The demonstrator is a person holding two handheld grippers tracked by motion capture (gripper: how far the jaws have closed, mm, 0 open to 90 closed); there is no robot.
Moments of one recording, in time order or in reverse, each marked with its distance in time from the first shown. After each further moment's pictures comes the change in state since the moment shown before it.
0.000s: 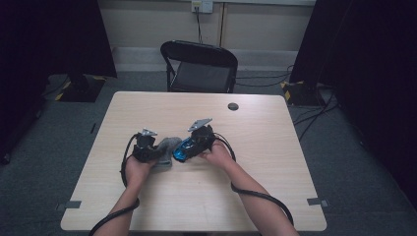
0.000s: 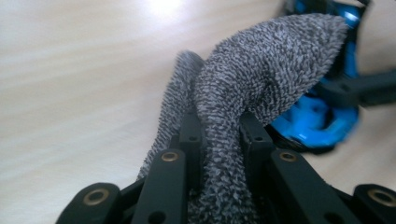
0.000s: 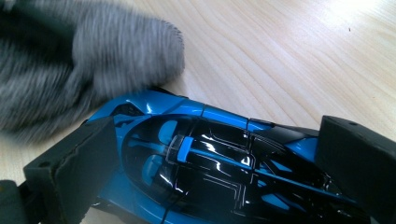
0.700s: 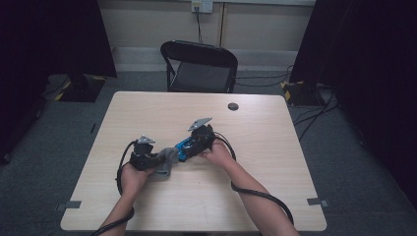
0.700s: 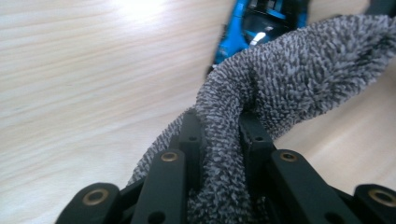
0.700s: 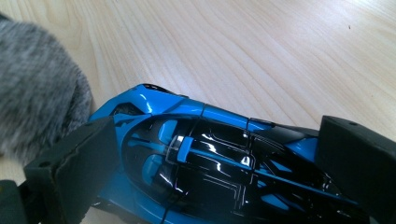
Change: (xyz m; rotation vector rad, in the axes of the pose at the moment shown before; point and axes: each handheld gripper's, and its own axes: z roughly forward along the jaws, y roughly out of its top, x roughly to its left) left arm 0.001 -0.014 -0.016 -0.002 -0.053 -0.003; right arm -0.002 0.002 0.000 0.018 0.003 0.002
